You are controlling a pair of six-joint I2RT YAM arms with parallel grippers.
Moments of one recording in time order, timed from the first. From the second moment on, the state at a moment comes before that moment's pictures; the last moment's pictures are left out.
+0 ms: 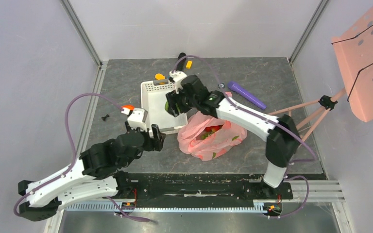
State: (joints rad) left arm -1.12 0.66 0.86 -0.76 -0.63 -0.62; right arm 0.84 1.73 1.50 -0.35 -0.04 0.18
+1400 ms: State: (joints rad) left arm -1.12 0.59 0.89 -0.89 -0.70 -0.62; right arm 0.86 1.87 1.59 -0.37 -0.04 0.15
